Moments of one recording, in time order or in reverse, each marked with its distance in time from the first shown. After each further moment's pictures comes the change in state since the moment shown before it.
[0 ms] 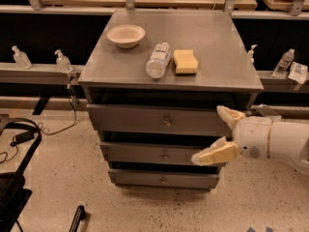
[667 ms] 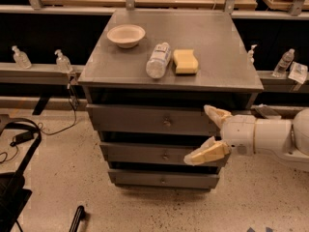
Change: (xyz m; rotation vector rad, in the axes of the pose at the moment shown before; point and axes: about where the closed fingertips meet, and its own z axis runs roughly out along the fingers) arm 0.007 -0.002 0.029 -0.072 -0.019 -0.057
